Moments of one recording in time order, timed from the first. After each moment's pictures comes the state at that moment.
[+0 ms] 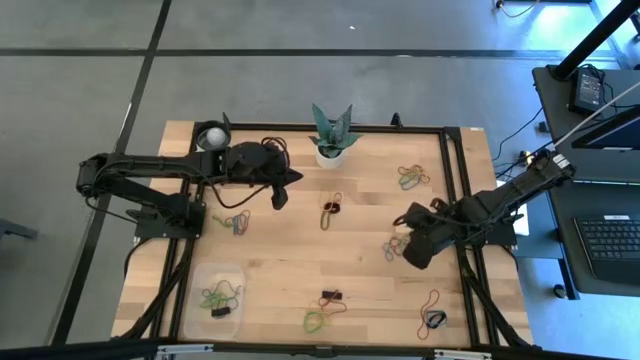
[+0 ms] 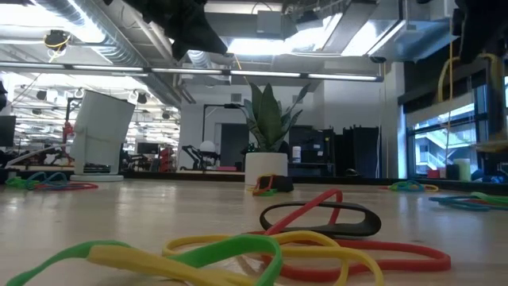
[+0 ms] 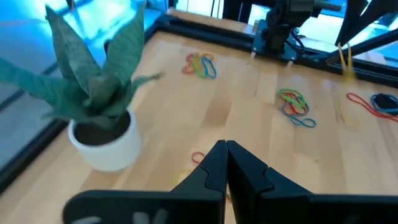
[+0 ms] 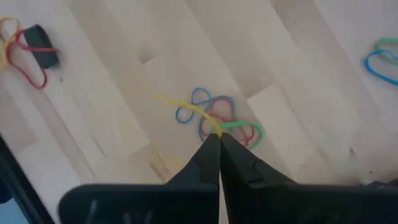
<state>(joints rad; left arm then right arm) 0.15 1.17 0.92 -0.22 -0.09 -0.17 0.52 1.23 1.12 -1.22 0.26 1.06</state>
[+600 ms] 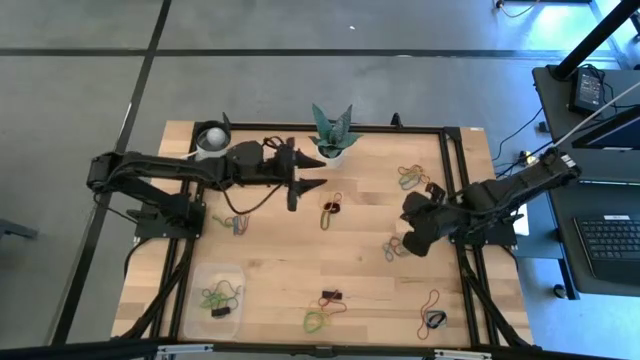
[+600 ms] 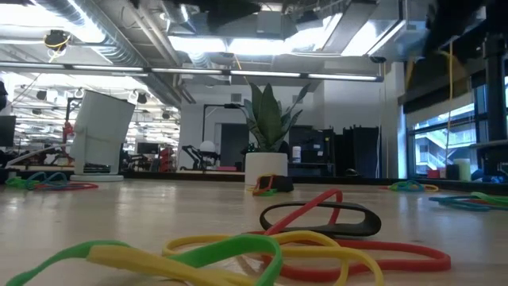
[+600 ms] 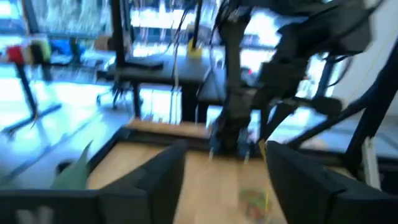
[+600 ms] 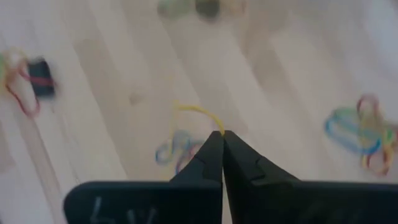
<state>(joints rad) 0.11 1.30 0.92 0.34 0.00 -0.08 0.43 1.15 1.12 -1.16 0.40 0.80</state>
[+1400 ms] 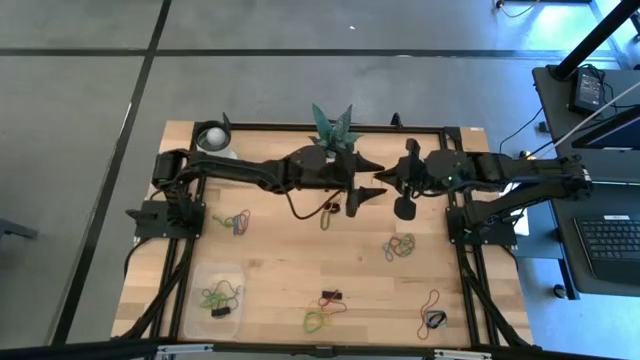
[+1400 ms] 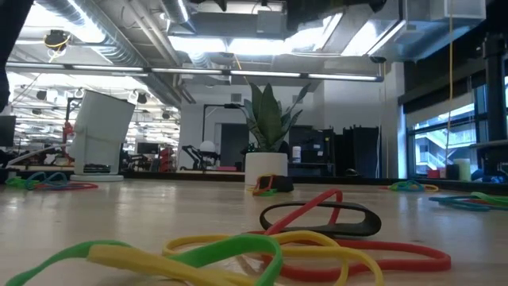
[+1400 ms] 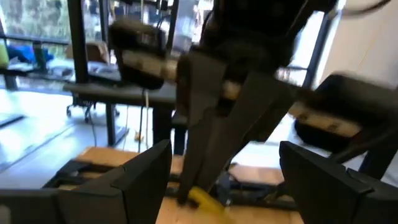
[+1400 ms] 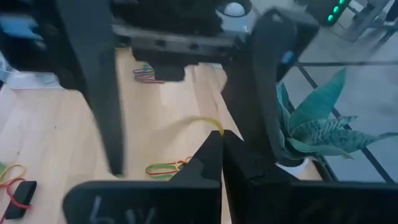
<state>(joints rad) 0.06 1.82 1.45 0.39 0.03 -0.12 0.07 1.04 1.12 -0.56 0.30 0.00</state>
